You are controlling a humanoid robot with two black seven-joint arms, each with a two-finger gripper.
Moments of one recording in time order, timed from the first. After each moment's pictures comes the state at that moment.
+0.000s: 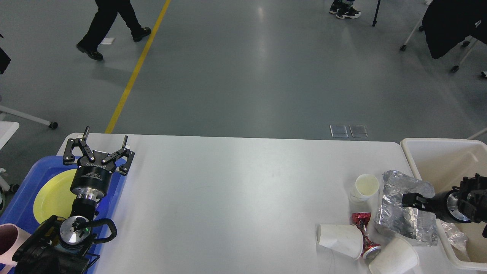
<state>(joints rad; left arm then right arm) -0.34 0.18 -1.27 -0.70 -0.08 -0.61 -0.24 0.91 -0.44 -1.24 0.40 -0.10 0.32 0.32</state>
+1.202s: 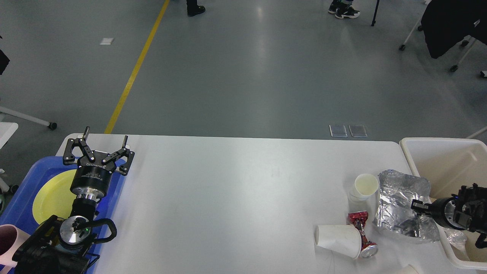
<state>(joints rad) -0.34 0.18 -1.27 -0.70 -0.08 -0.61 -0.24 0.90 -0.44 -1.20 0.46 -0.09 0.17 0.25</state>
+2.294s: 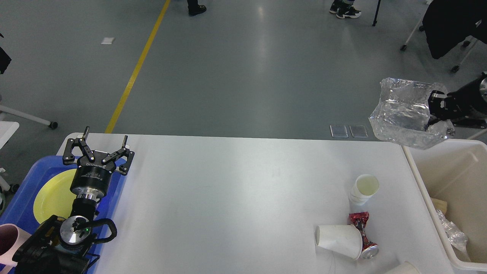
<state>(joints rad) -0.34 0.18 -1.27 -0.70 -0.08 -0.61 -0.24 1.85 -0.60 -1.25 0.87 0.00 0.68 -0.09</state>
